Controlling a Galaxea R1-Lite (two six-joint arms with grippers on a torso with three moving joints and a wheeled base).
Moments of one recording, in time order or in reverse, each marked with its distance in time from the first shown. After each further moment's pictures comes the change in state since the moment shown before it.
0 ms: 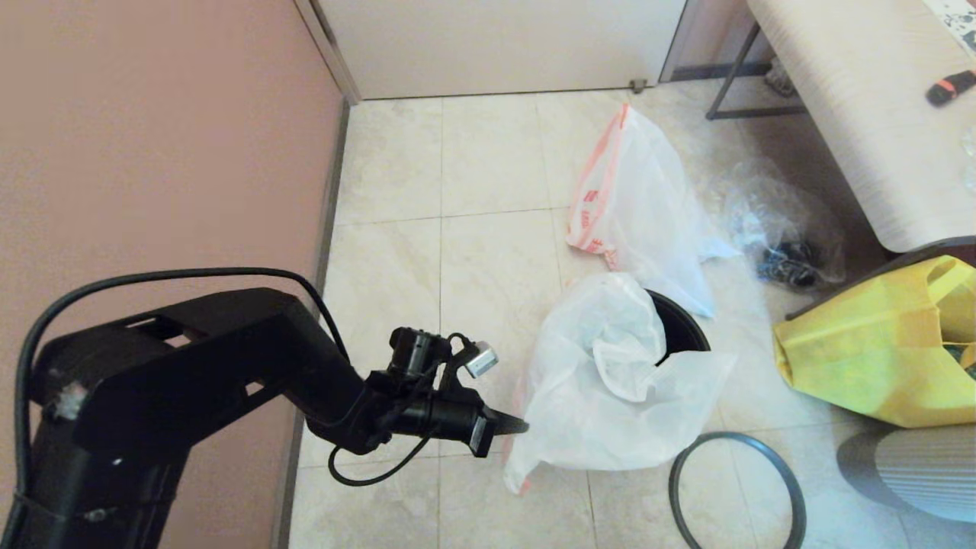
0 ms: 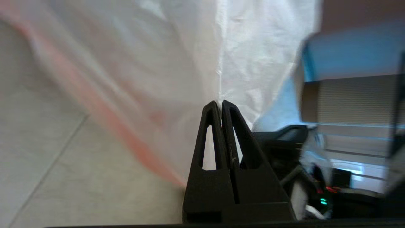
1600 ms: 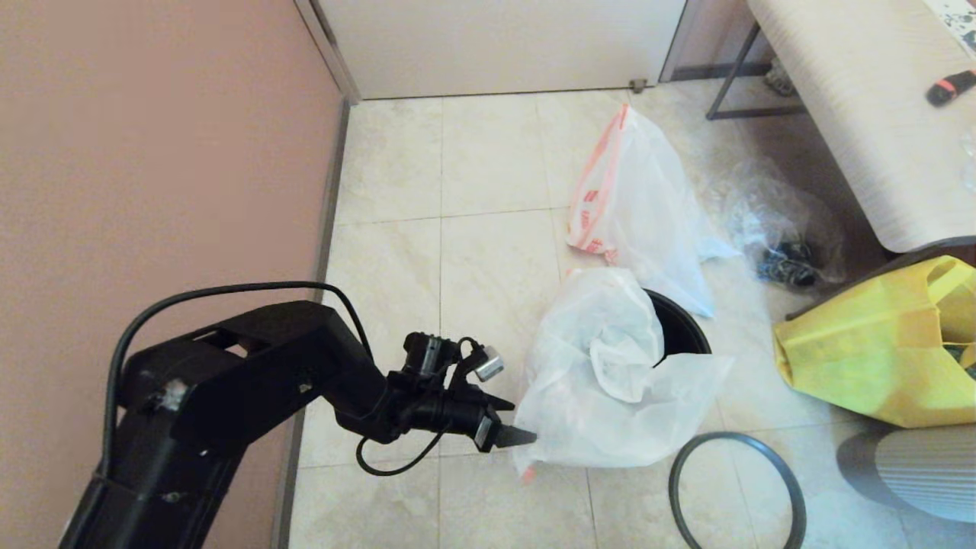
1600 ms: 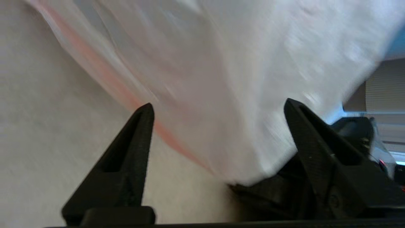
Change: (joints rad) left arm 0.025 0.160 -0.191 0.063 0.052 0.155; right arm 0.000 0.000 0.000 0.000 0.000 0.000
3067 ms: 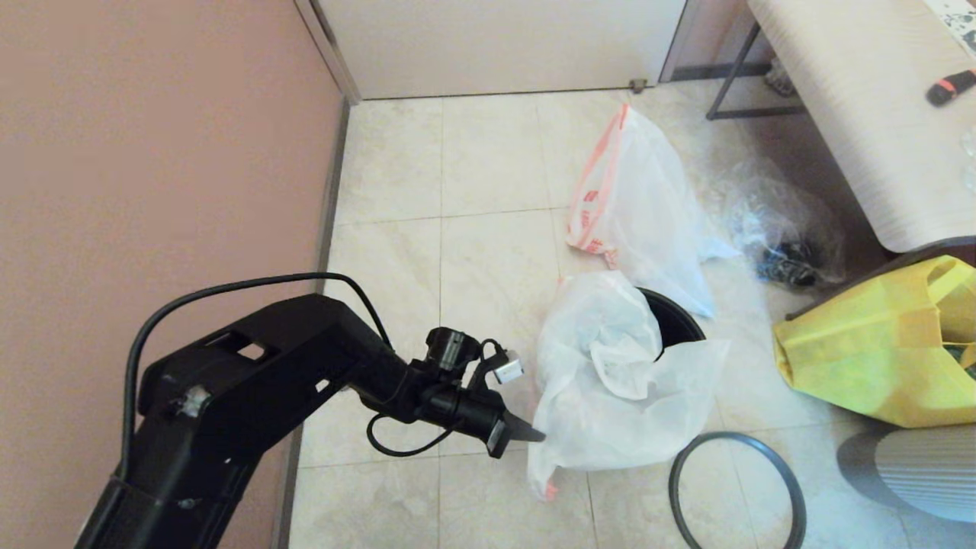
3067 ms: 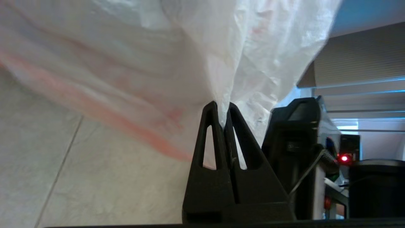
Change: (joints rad) left arm -0.042 0.013 -0.151 0.300 -0.134 0.080; right arm 0.000 0.000 0.000 0.000 0.000 0.000
